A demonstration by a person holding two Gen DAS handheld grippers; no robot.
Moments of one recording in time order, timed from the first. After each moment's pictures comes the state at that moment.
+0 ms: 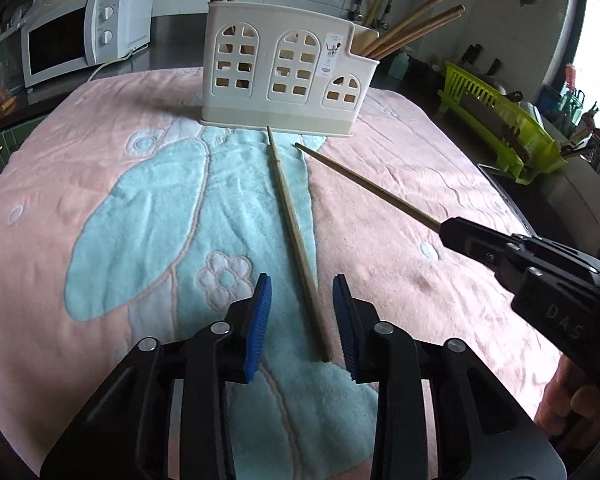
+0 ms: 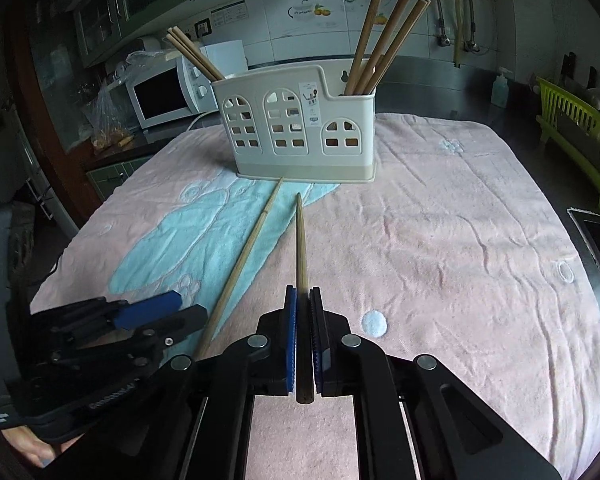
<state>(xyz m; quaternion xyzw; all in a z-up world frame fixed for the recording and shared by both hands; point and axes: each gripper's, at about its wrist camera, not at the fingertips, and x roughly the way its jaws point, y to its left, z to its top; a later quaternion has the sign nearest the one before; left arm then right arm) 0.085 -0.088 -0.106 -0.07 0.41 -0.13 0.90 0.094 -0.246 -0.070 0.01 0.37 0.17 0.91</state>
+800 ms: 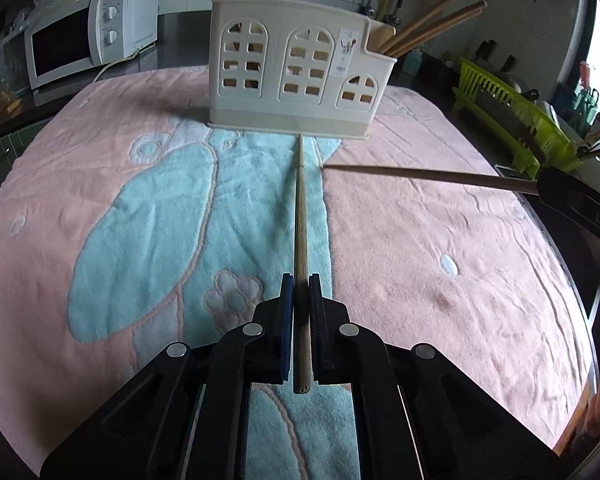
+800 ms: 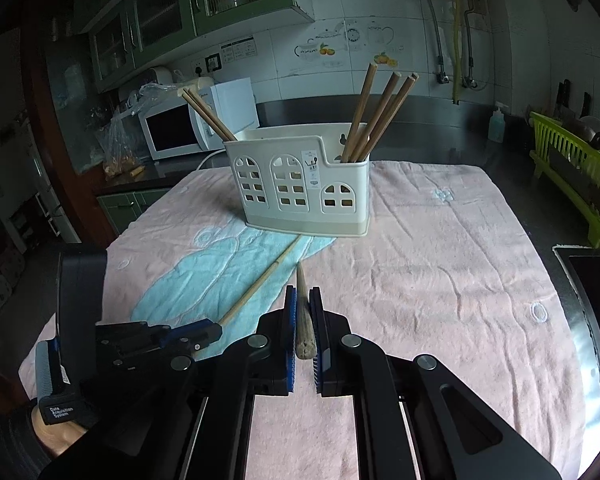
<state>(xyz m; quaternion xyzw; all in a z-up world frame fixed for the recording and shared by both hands) 0.103 -0.085 -0.097 -0.06 0.41 -0.10 0.90 0.083 -0.258 -0.022 0.02 0.32 0.18 0.93</state>
